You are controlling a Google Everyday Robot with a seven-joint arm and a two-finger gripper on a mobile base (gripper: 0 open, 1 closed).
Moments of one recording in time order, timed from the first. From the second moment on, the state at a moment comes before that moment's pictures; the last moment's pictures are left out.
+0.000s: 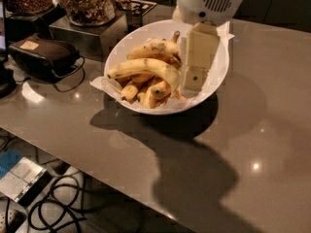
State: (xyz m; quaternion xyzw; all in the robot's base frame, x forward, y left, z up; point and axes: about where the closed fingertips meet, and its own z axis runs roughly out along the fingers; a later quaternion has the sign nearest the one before) arm 0.467 -0.062 1.009 -0.69 0.70 0.02 0.14
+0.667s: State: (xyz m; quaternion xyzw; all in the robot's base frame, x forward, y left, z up) arm 0.472 -0.031 1.015 -0.70 0.70 0.03 0.14
